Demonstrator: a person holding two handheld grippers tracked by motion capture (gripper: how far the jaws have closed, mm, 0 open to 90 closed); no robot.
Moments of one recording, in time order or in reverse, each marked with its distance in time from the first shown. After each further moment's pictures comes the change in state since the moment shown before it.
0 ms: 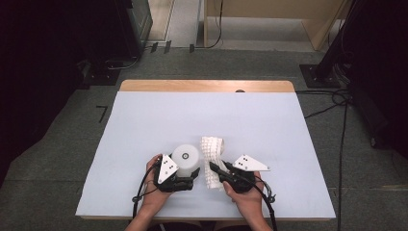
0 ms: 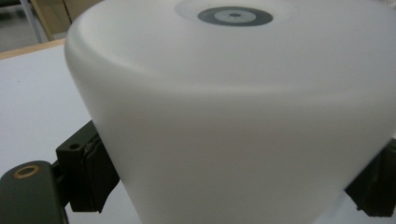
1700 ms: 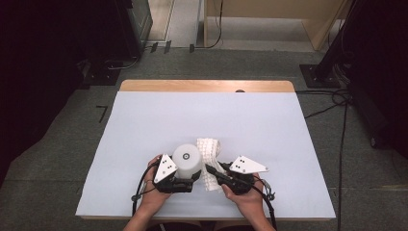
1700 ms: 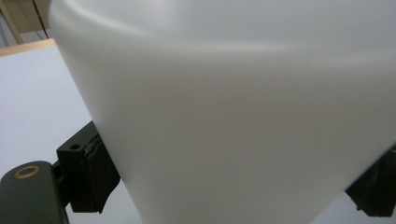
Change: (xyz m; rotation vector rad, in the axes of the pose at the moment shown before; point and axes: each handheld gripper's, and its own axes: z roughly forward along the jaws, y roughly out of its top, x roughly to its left) left arm 0.002 0.013 -0.010 -0.020 -0.106 -0.002; right arm 0.009 0.006 -0.001 0.003 0.085 -0.107
